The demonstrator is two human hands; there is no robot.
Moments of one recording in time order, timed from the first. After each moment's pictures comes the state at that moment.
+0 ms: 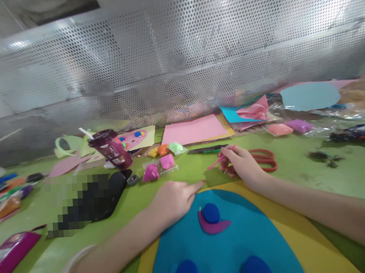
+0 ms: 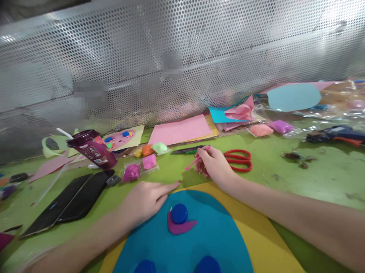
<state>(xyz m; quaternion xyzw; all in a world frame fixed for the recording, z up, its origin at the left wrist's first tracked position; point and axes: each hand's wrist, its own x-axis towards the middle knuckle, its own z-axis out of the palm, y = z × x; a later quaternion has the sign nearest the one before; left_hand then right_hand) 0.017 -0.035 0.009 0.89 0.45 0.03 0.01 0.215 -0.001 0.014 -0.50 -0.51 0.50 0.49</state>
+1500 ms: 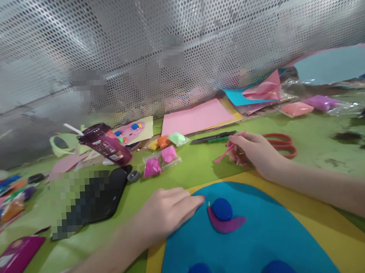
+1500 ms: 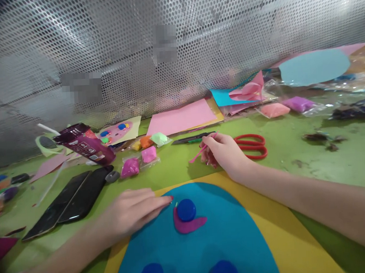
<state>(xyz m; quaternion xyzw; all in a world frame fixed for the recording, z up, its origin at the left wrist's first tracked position) -0.023 -0.050 0.007 0.96 0.21 0.20 -0.04 0.213 0.003 0.017 -0.53 -0.47 0.51 0.48</state>
